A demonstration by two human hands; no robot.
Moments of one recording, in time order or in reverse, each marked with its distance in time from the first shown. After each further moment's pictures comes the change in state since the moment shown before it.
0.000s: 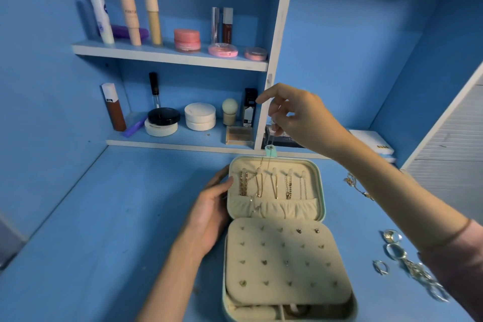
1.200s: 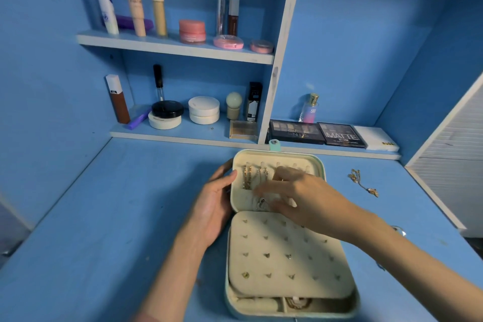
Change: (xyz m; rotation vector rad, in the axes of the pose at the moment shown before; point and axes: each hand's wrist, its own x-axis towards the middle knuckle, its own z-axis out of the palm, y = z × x) left_hand 0.002 -0.002 0.000 -0.067 0.014 -0.024; right_hand -0.090 0.022 0.040 -0.370 -0.371 -0.178
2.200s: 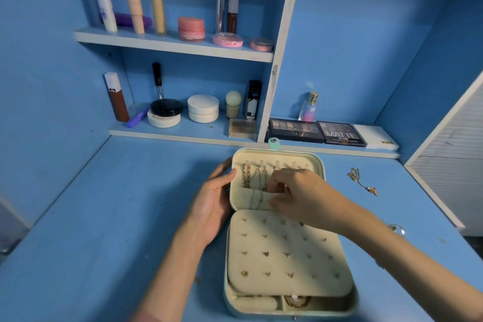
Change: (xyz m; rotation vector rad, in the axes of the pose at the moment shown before) left_hand -0.001 0.001 0.000 0.005 -0.008 -0.003; right_hand 0.006 0.000 0.000 0.098 -0.079 0.224
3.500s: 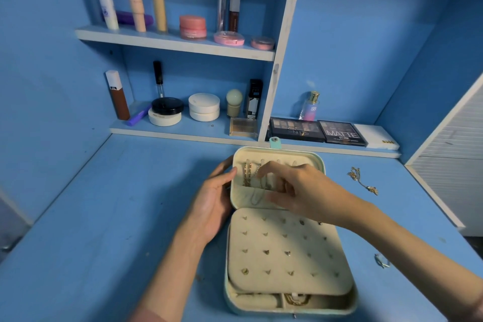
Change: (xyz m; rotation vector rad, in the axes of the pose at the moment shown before) left_hand 0.000 0.000 0.000 -0.009 0.005 0.015; right_hand 0.003 0.010 -0.001 -0.021 0.020 -0.144
